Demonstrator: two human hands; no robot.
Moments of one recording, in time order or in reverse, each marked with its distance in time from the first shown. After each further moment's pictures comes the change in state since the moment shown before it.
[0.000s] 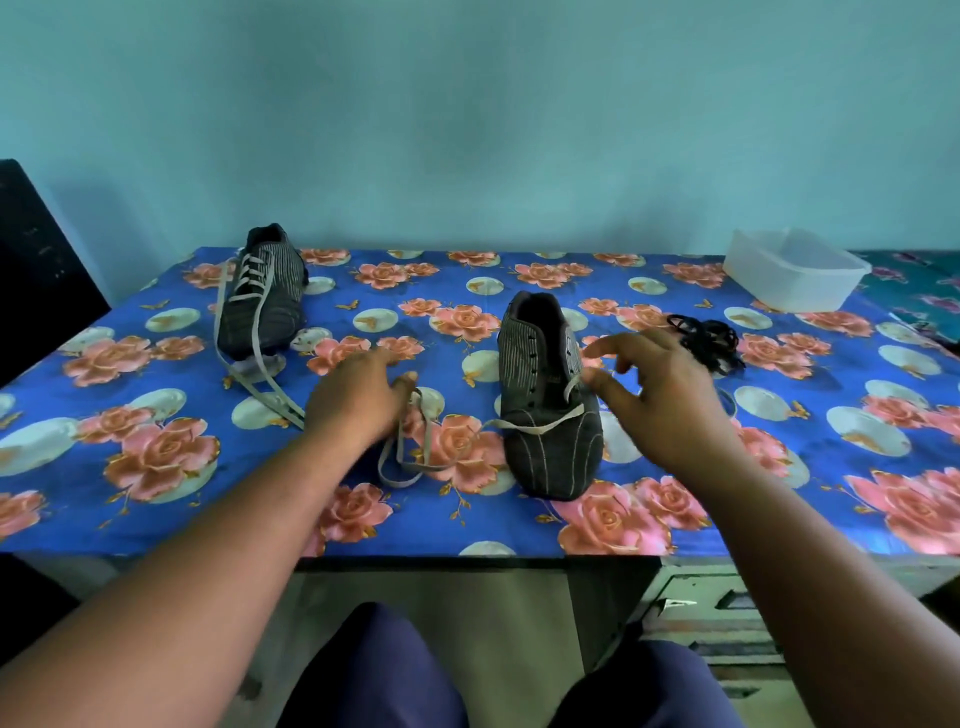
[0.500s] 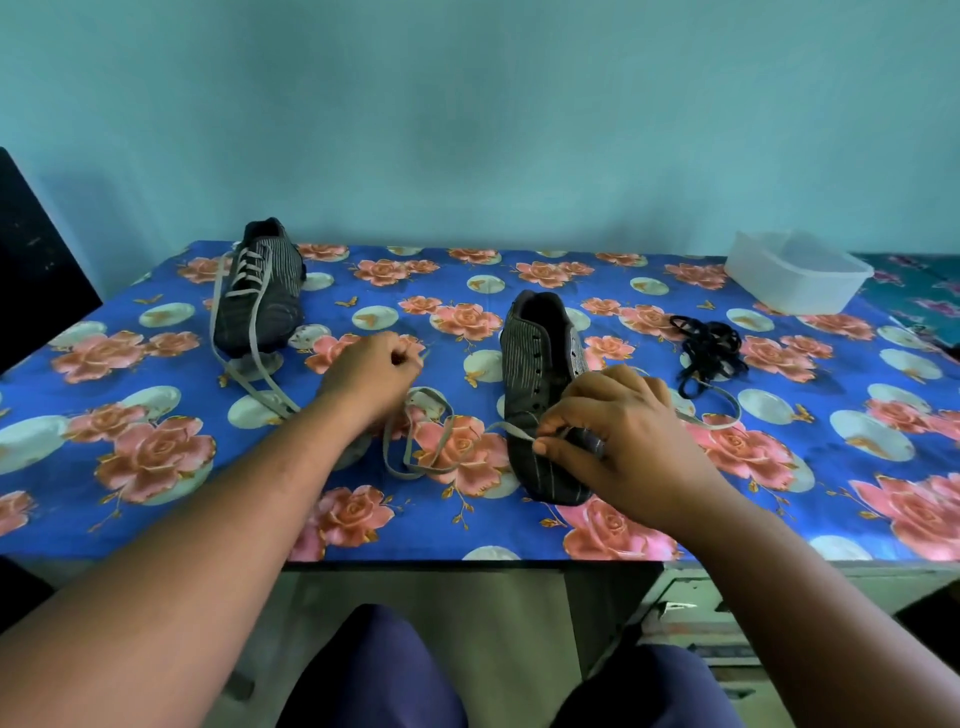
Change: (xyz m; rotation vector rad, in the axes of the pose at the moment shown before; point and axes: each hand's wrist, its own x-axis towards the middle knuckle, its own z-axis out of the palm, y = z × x) left_hand 0.016 0.009 -0.005 -0.216 -0.029 0.033; right_hand -0.026 -0.030 0.011 -0.135 -0.174 -0.291
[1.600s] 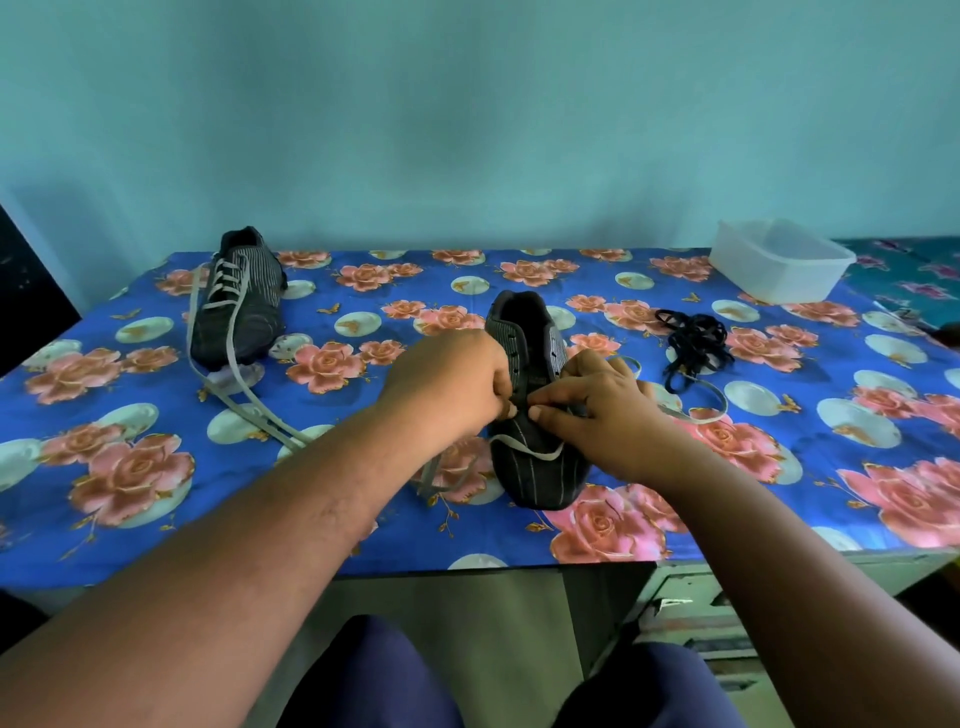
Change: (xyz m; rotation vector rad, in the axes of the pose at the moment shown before) left_hand -0.047 0.106 0.001 0.361 -0.164 0.373; right_hand 0.027 0.013 -0.002 0.105 -0.242 0.350
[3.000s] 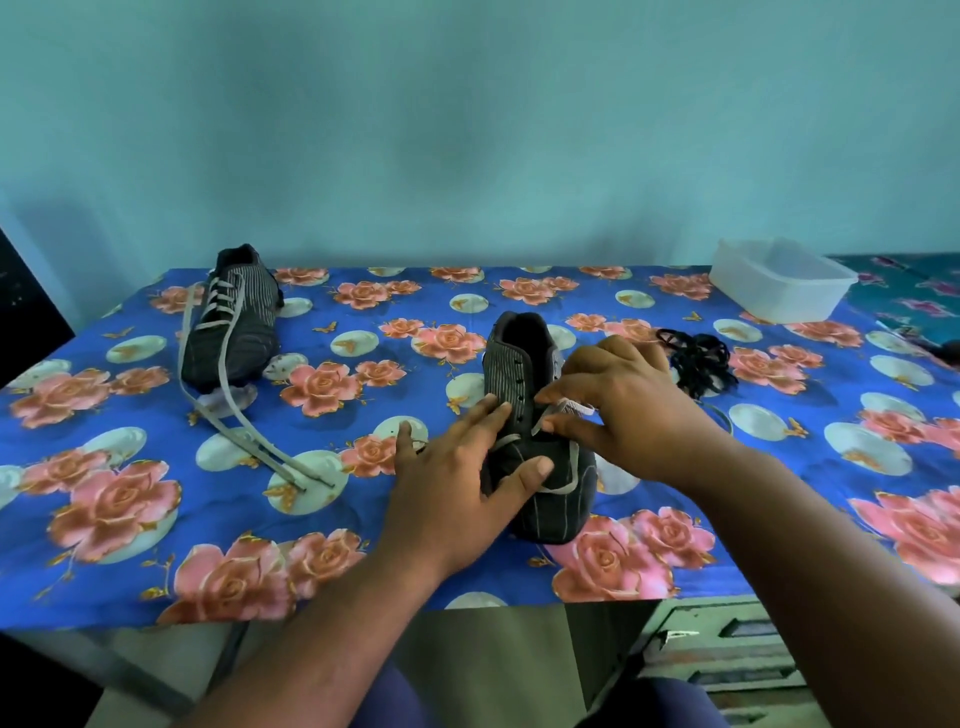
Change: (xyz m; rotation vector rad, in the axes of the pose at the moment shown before) left_hand -0.044 -0.006 0.077 -0.339 0.200 -0.024; right_hand 0.025 0.035 -0.014 -0.314 0.197 -0.383
